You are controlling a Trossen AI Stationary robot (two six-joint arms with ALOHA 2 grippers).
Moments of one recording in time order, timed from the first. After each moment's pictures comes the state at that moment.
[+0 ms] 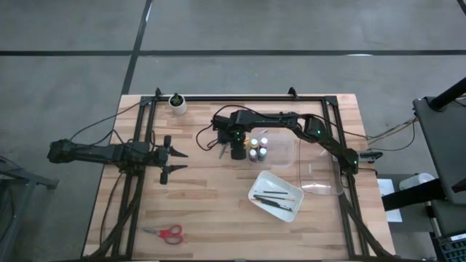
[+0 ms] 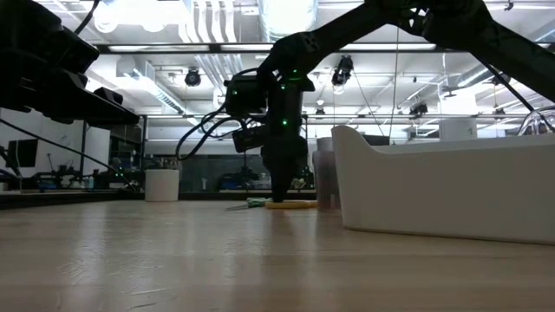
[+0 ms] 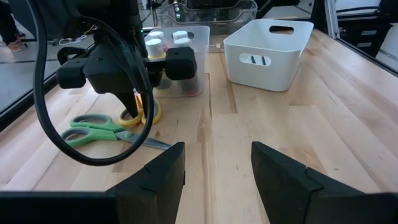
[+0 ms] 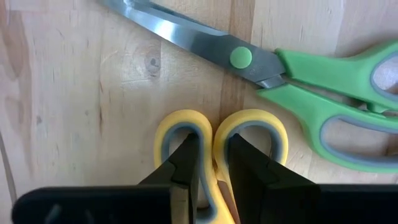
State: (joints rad) left arm -0.06 0.23 0.06 -0.14 -0.08 0.05; right arm -0.24 2.40 2.01 -1.05 -0.03 -0.27
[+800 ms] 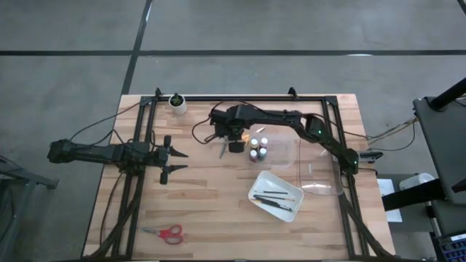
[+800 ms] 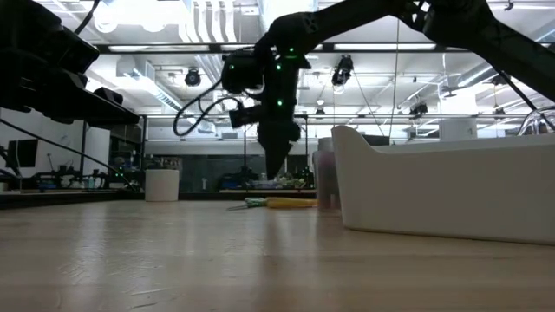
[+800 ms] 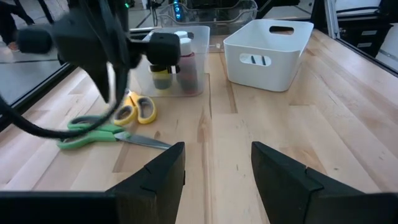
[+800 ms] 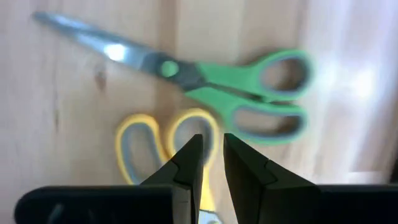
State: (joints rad) left arm -0.06 0.23 0.06 -0.14 -0.08 0.05; right arm -0.24 2.38 2.13 -1.12 0.15 -0.30
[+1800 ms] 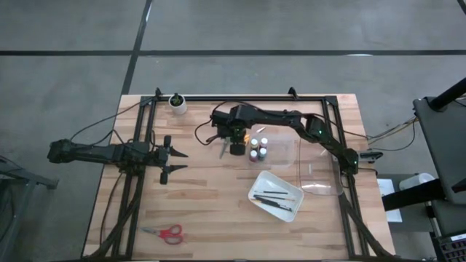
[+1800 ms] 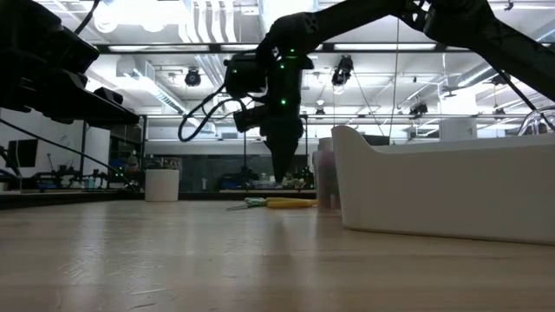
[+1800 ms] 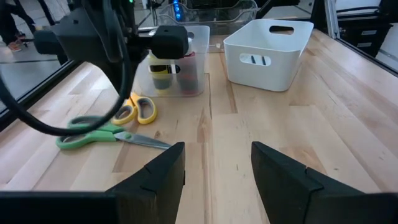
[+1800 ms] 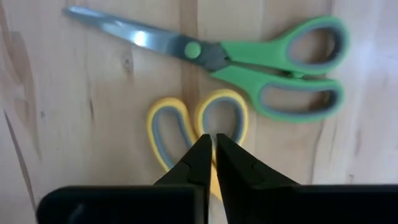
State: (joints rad) left arm -0.06 0.23 0.06 -0.14 -0.08 0.05; right arm -0.24 2.38 2.13 -1.19 0.07 -0.19
